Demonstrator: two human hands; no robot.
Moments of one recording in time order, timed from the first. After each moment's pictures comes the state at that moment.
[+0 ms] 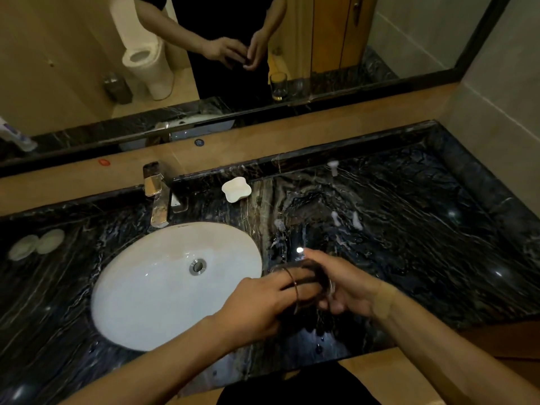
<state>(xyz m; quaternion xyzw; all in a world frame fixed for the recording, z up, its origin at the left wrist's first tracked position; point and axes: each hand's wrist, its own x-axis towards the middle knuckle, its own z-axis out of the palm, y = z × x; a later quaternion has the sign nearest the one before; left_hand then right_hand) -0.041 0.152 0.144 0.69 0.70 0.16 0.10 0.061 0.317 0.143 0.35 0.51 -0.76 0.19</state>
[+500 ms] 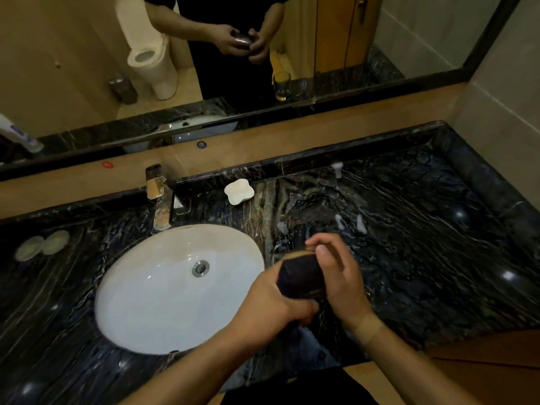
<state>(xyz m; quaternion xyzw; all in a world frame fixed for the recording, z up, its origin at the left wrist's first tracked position) -0.016 0.176 0.177 0.21 0.68 0.55 0.44 0.059 0.296 0.124 0.23 0.66 -0.65 -0.29</state>
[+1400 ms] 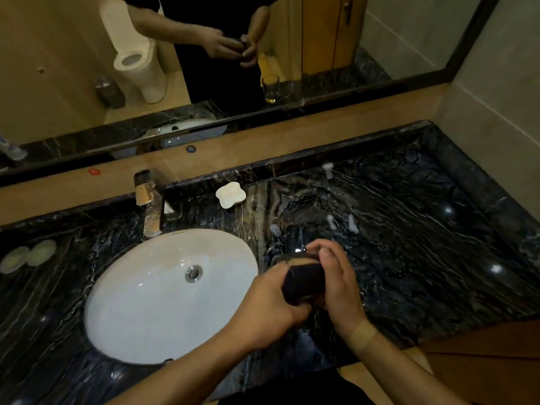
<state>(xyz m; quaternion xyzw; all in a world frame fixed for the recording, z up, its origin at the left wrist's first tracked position) -0.021 0.182 0.170 0.36 0.74 0.45 0.36 0.064 0.291 0.122 0.32 0.62 -0.66 -0.28</state>
